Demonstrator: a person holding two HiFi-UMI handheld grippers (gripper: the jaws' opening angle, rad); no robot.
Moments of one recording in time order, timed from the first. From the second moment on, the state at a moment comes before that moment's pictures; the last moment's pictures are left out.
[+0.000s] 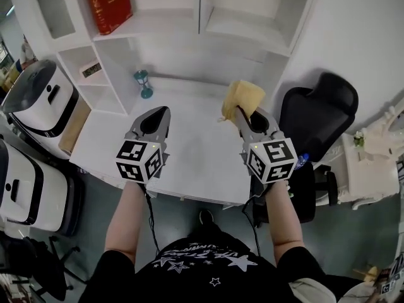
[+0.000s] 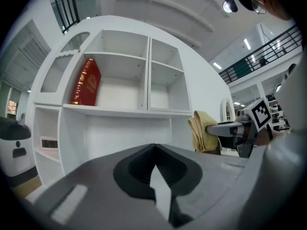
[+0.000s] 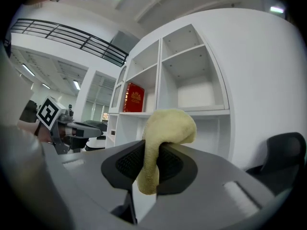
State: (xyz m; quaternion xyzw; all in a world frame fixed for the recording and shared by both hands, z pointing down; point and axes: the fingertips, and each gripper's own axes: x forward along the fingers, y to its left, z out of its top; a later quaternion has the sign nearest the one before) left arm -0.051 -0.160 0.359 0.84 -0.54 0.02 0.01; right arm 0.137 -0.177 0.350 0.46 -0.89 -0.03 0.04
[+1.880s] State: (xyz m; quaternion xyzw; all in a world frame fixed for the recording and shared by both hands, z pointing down) left arm -0.060 -0.371 0.122 0.84 -0.52 -0.06 -0.16; right arm 0.072 -0.502 0.048 0.55 -0.79 -0.28 0.05
